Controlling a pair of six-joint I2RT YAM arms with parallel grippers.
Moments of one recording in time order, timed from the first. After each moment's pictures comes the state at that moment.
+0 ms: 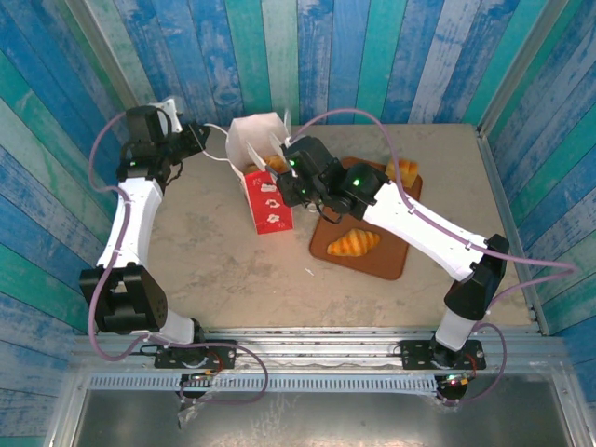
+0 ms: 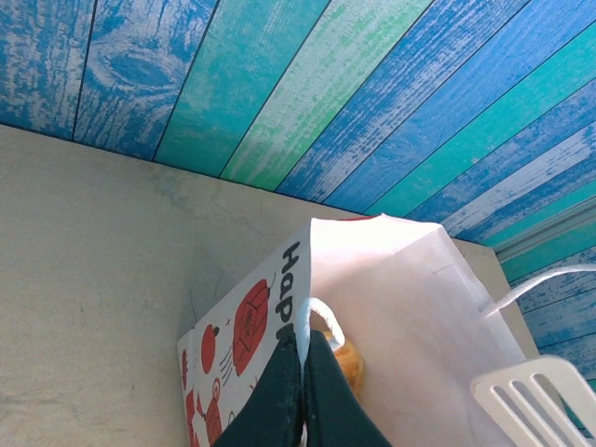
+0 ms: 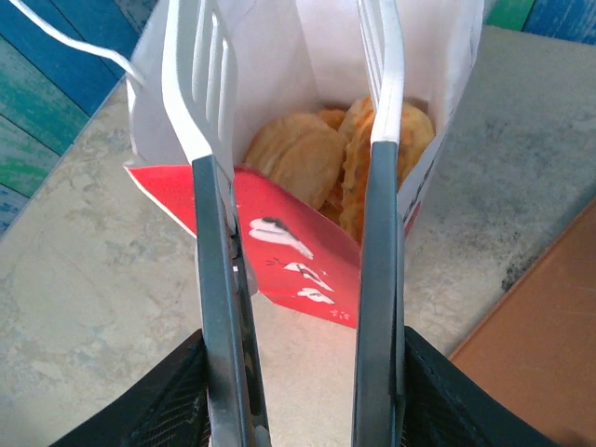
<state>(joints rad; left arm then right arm) 0.09 1.48 1.38 -0.34 0.49 -0.39 0.93 1.74 1.84 -0.80 0.23 0.43</state>
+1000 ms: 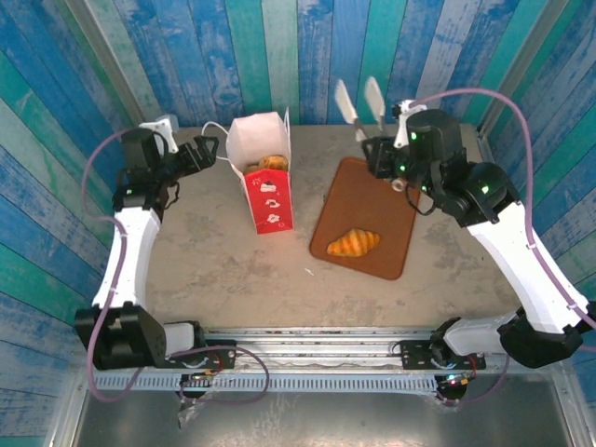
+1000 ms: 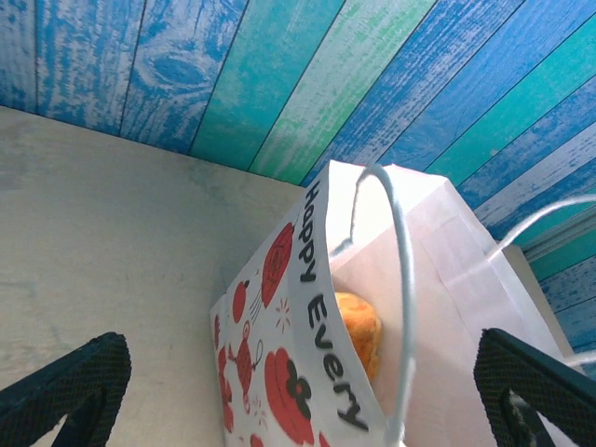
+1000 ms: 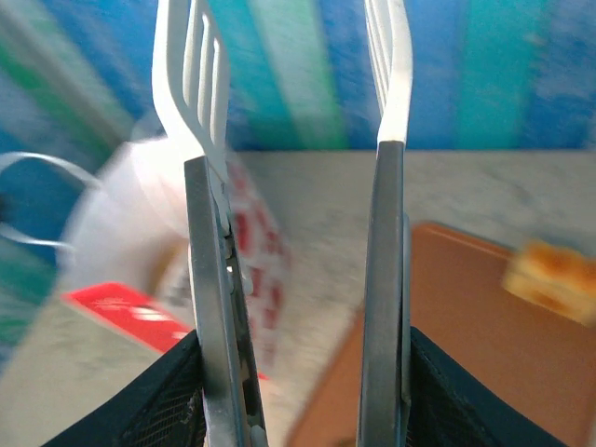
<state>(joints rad) 0.09 1.24 1.17 -0.32 0.40 -0.36 0.60 1.32 1.73 -0.93 0.22 0.41</state>
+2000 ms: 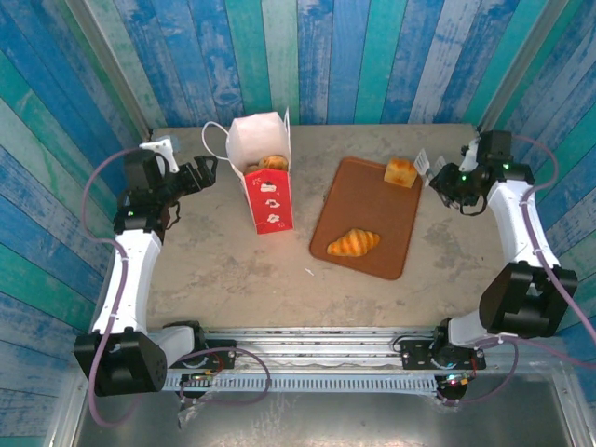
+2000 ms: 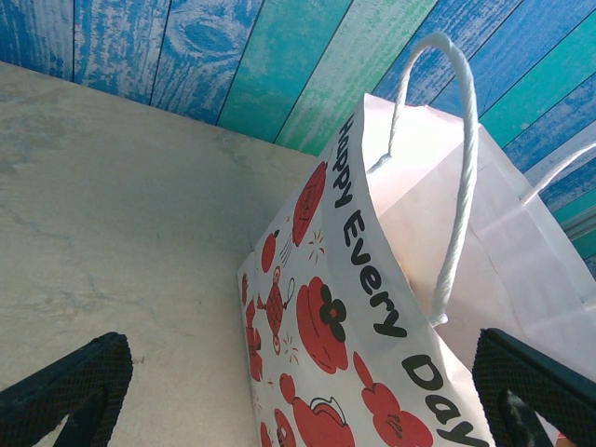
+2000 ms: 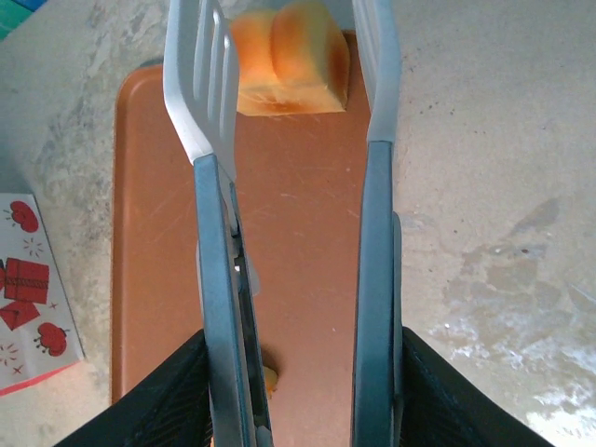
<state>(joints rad) 0.09 1.12 1.03 -0.33 0.37 -0.34 -0.16 1.47 1.31 -0.86 -0.31 0.32</state>
